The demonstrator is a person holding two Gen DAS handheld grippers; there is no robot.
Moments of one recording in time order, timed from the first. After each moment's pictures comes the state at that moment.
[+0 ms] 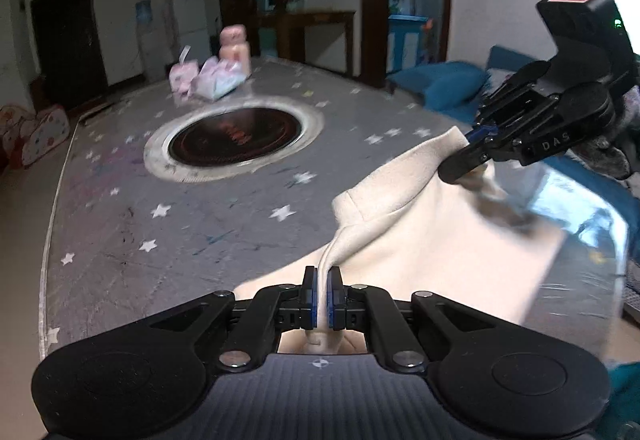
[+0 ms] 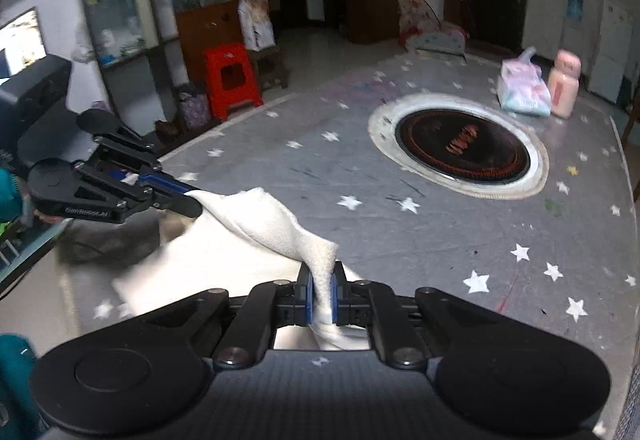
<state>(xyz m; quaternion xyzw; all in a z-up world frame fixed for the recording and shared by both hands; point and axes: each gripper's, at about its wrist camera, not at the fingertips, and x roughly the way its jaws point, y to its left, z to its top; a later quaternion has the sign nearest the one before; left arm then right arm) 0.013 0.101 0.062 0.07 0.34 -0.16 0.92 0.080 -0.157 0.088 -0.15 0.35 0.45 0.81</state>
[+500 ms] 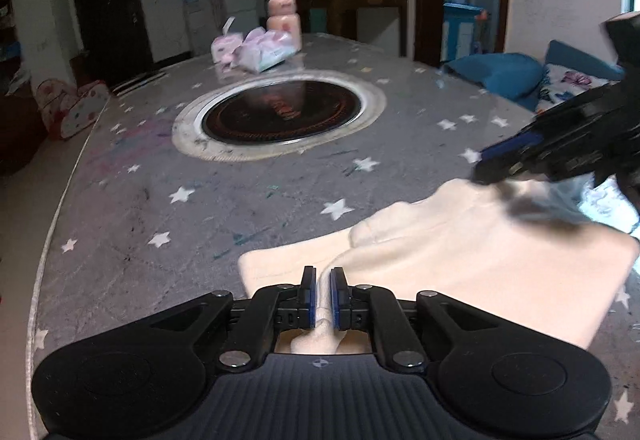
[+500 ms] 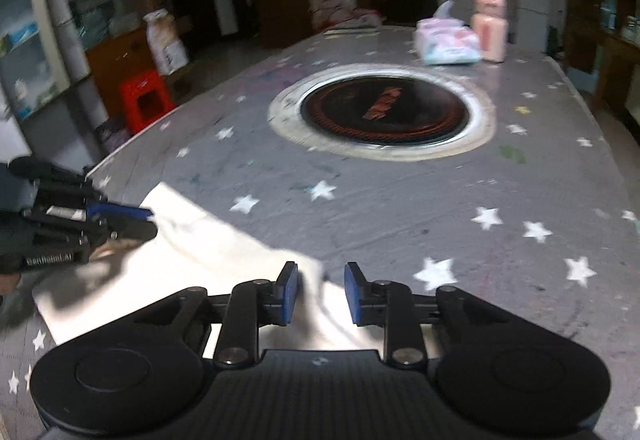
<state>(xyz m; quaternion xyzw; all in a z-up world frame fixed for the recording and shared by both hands) 0.067 0.099 0.025 0.07 0.36 -0.09 0.93 0.133 -0.159 0.028 -0.08 0.36 0.34 0.86</state>
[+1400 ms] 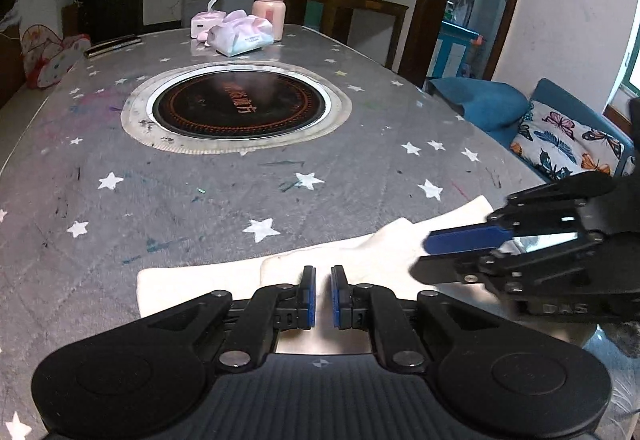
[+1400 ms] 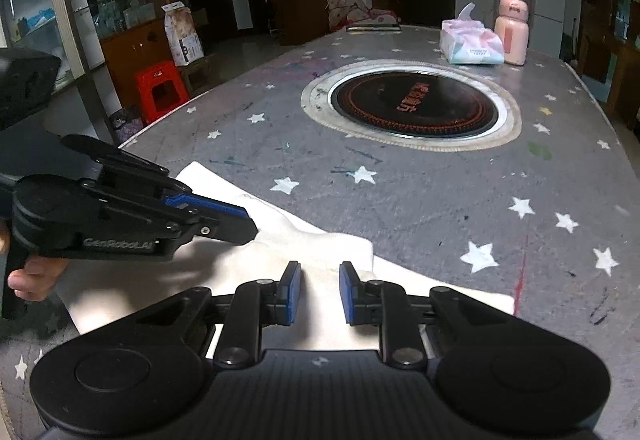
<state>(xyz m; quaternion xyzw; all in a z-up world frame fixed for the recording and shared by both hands) 0.093 0.069 0.023 -0.03 0.37 -0.12 0.92 0.101 -0.139 0.024 -0.10 0.36 0.37 0.85</state>
